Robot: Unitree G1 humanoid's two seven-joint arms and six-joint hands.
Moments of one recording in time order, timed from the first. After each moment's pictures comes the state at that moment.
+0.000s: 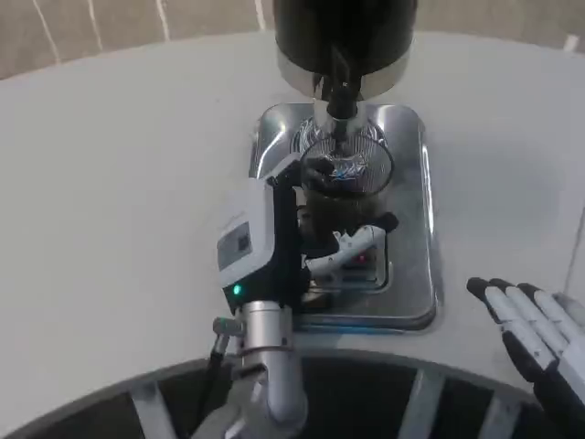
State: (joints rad) left arm -0.79 -0.02 -0.30 0.97 0.59 -0.28 0.87; right arm 0.48 -0.38 -0.15 -0.75 -0.81 -0.15 0.20
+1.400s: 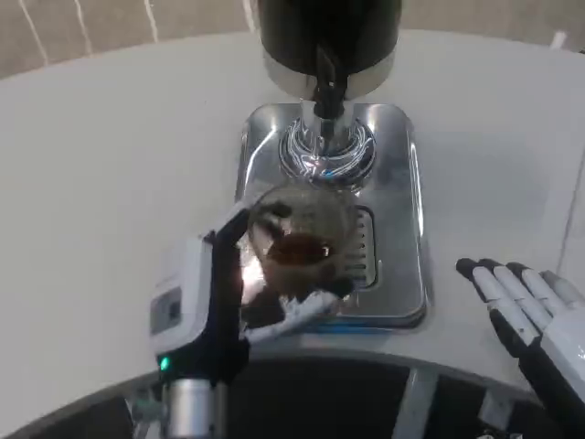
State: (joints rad) left arm -0.30 0.16 -0.28 0.32 0.65 -0.26 0.71; right arm 0.34 -0.39 -0.11 -0.67 -0.86 -0.13 0.20
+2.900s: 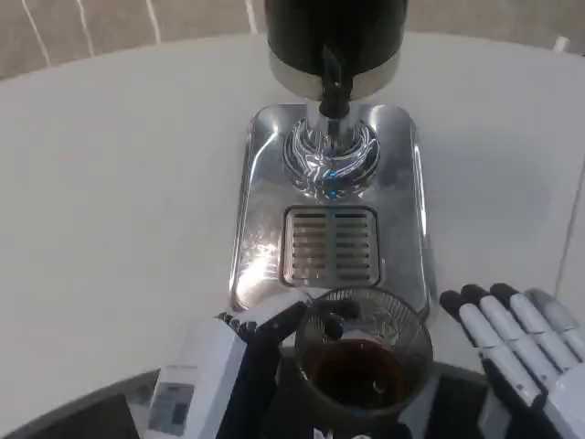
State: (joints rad) left arm 0.18 0.25 -0.29 -0.27 0.76 -0.38 0.42; right arm 0.52 -0.42 -0.16 -0.59 -0.92 -0.45 -0.14
